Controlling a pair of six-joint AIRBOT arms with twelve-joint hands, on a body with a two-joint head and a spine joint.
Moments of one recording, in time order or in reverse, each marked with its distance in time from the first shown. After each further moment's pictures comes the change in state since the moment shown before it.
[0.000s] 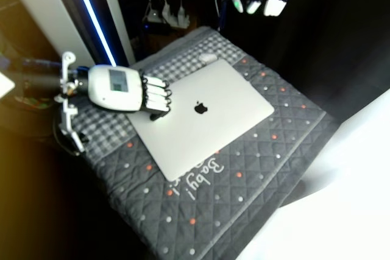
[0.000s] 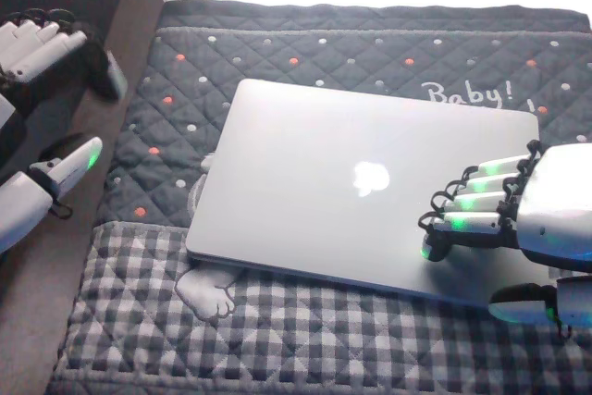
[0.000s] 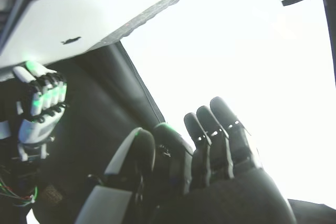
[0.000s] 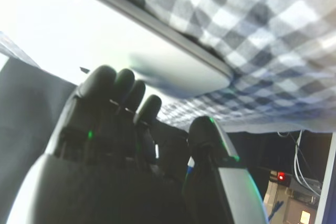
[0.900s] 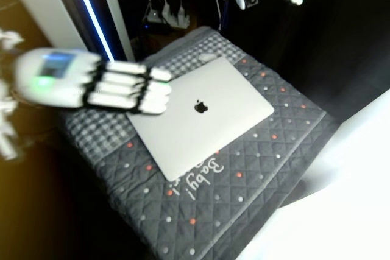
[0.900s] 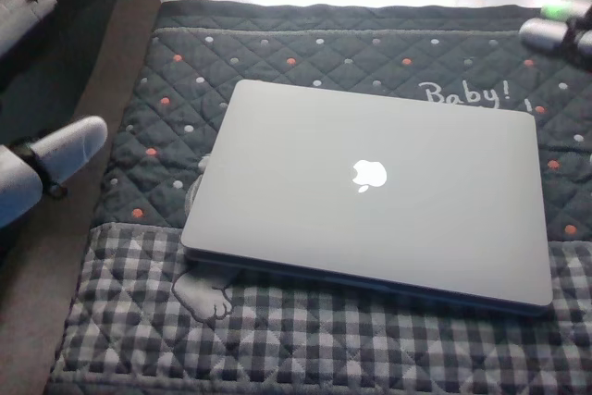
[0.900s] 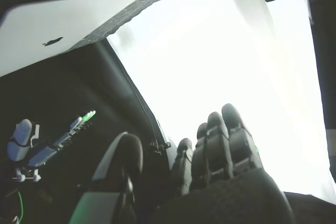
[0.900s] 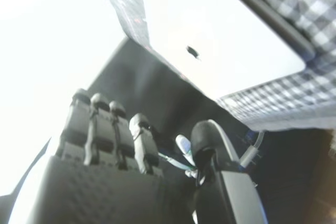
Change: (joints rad) left arm -0.001 0.016 0.021 -0.026 -0.043 -0.012; right arm -0.148 0.263 -0.128 0.590 0.415 -0.446
